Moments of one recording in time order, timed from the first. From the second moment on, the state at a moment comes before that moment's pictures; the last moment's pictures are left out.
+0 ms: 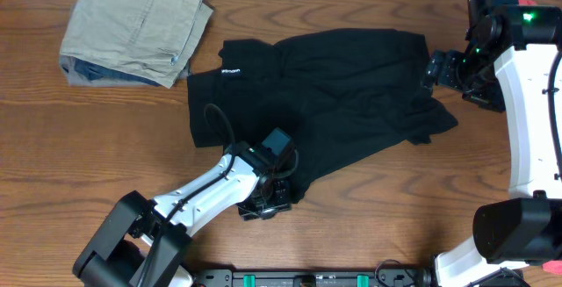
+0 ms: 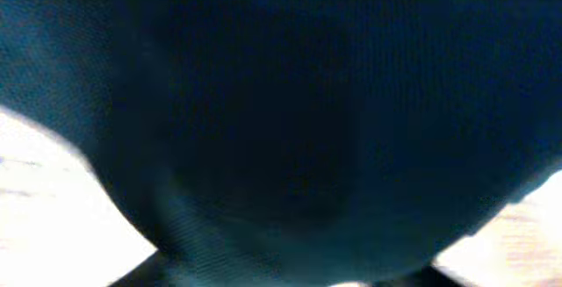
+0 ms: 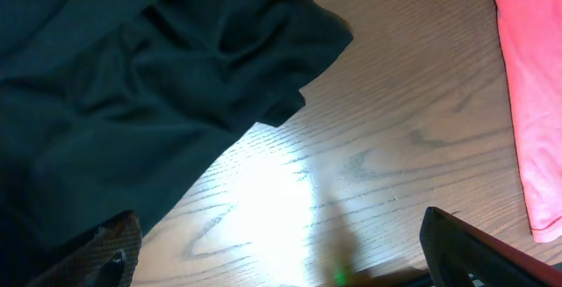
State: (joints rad) left arm -0.69 1.60 0.81 -0.80 0.27 -0.88; right arm -0.02 1.76 1.84 -1.52 0.09 0.40
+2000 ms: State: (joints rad) left arm -0.47 1.12 0.84 -1.21 0.27 -0.63; right arm -0.20 1.76 1.19 -1.06 0.03 0.44
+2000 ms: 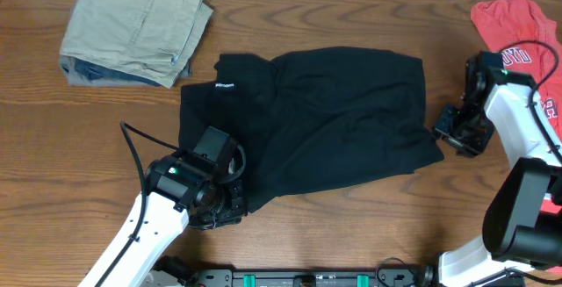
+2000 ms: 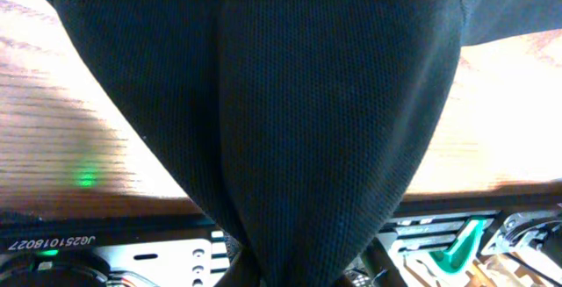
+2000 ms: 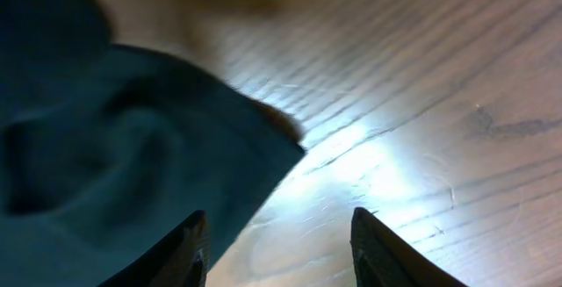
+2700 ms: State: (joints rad) left arm -0.47 1.12 0.84 -1.21 0.28 -0.63; right arm -0.23 1.76 0.96 -0.80 -0.05 0.44
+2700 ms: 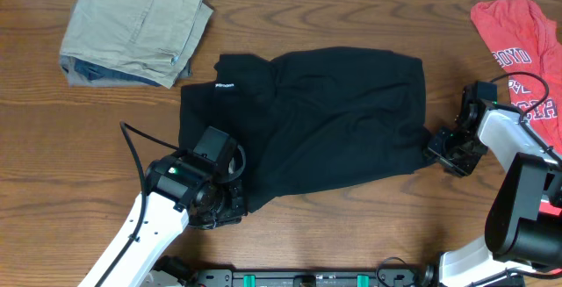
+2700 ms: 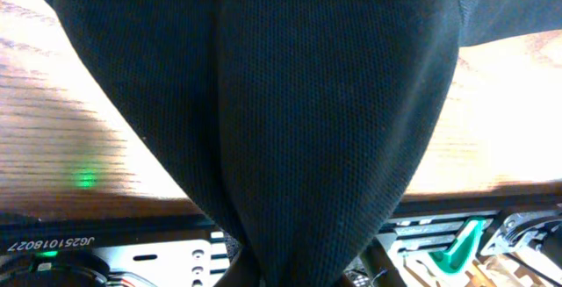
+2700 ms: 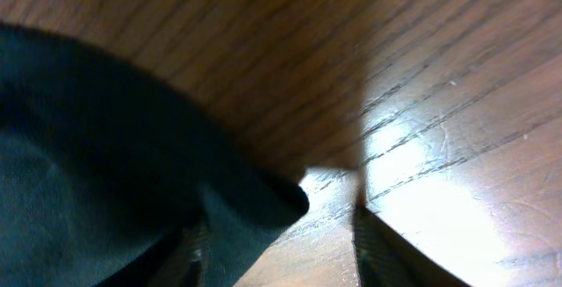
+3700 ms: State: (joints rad) left arm -0.50 0.95 1.23 -1.36 0.24 -0.53; right arm -0.28 1.35 1.31 -1.31 -0.06 0.40
